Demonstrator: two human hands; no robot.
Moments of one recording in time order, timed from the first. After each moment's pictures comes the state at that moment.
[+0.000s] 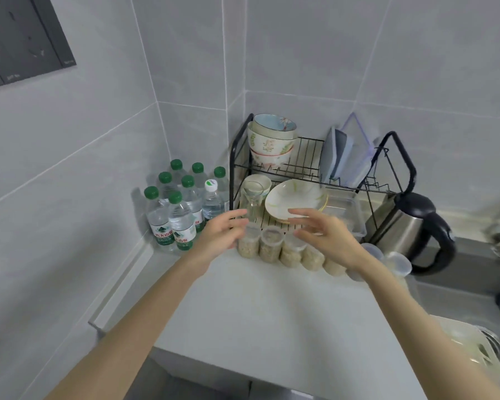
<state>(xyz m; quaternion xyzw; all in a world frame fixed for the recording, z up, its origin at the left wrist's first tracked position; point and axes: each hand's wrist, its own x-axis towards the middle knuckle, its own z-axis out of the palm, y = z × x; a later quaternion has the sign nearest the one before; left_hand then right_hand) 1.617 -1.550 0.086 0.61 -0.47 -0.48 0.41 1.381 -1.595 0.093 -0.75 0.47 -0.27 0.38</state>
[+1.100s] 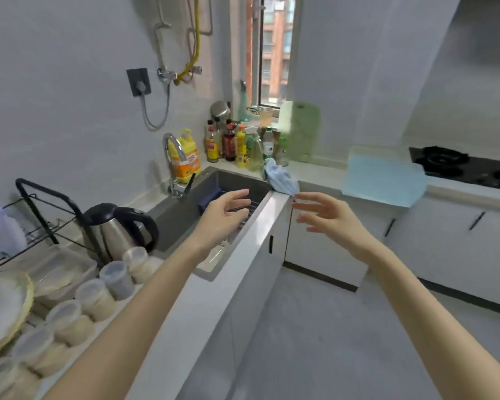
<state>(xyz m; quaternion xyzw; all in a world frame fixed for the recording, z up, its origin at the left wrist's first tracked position) 1.289 -1.416 0.176 0.09 -0.81 -0.56 0.12 1.200 -1.198 0.169 -0.29 0.77 -0.56 0.11</state>
